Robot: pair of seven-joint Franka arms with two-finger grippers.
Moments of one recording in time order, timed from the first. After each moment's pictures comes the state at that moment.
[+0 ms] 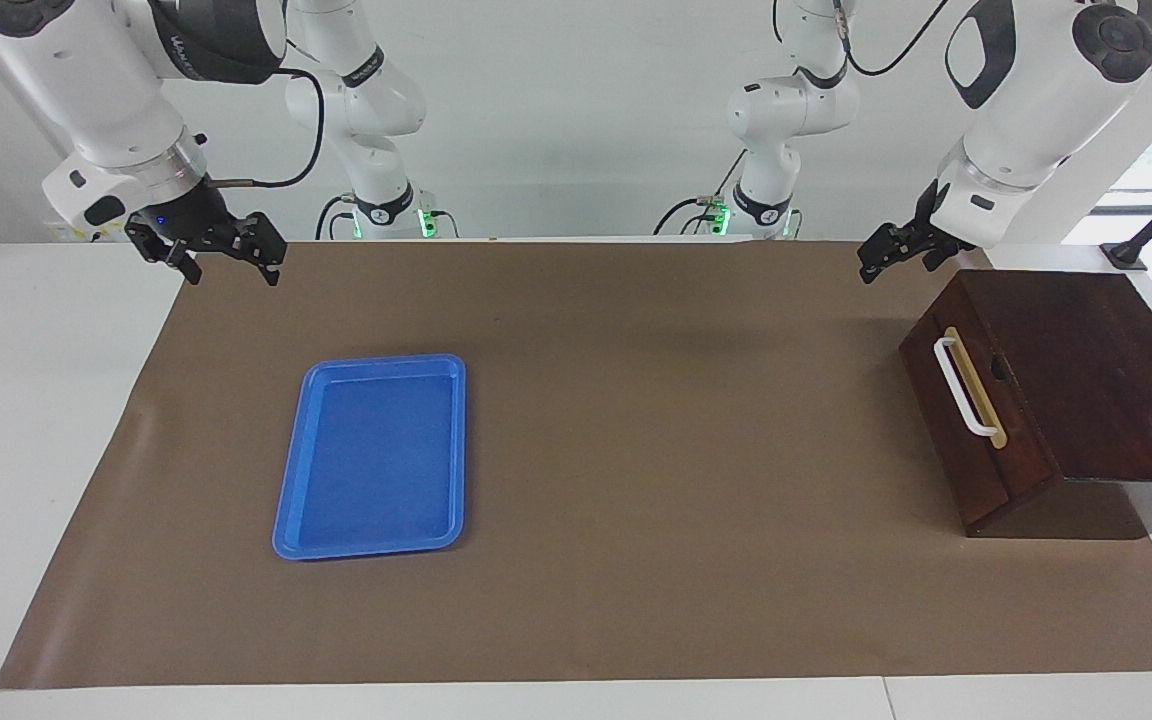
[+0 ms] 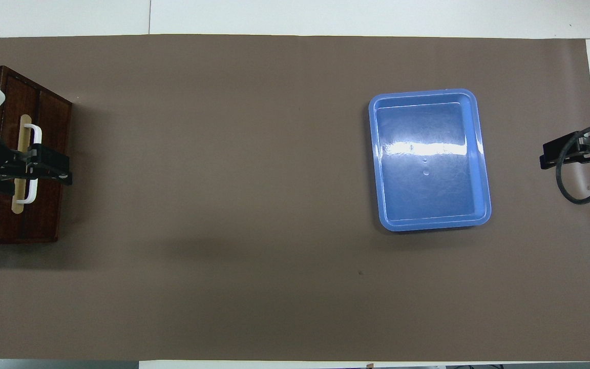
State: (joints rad) left arm 0.07 -0.01 -0.16 -1.63 -0.03 1.47 -0.17; right arm -0.11 0.02 0.07 -1.58 -0.02 1.51 0.00
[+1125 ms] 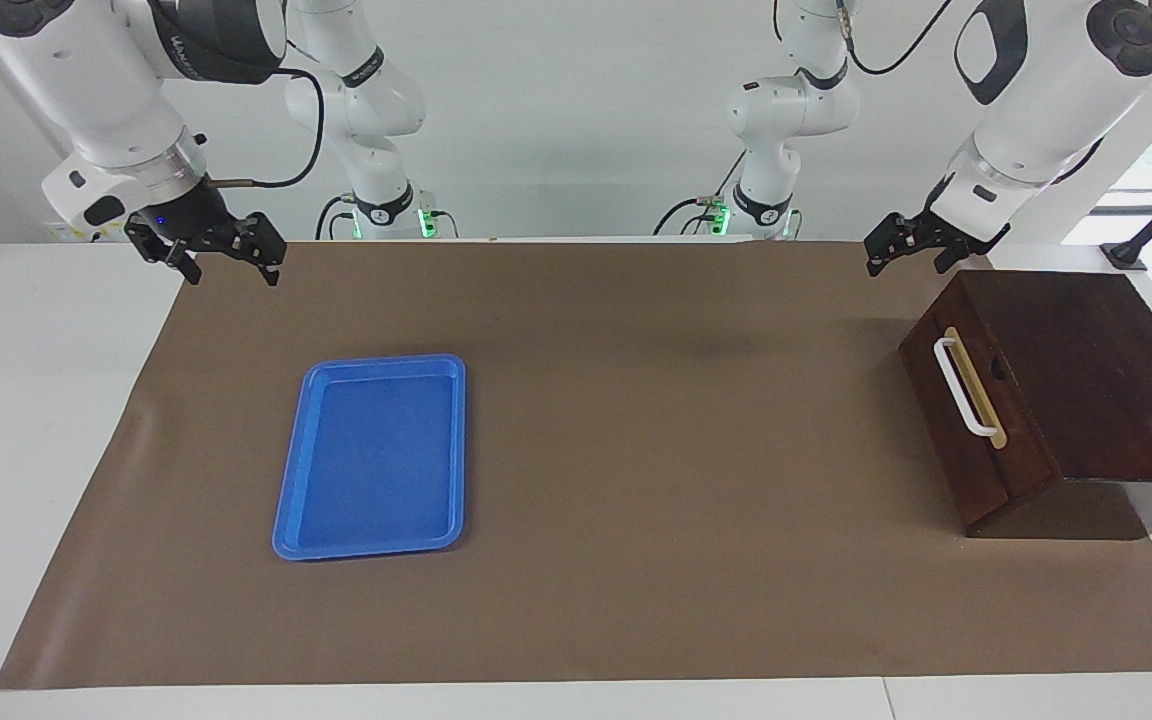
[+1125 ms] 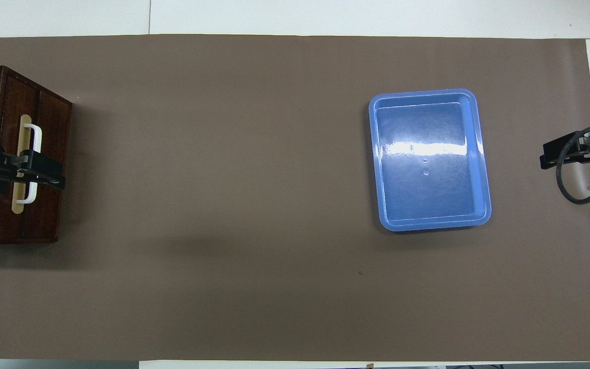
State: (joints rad) left arm 0.03 -0.01 -0.11 -1.63 -0.02 1.46 -0.06; right arm -0.11 0.02 0.07 -1.58 -0.02 1.51 0.00
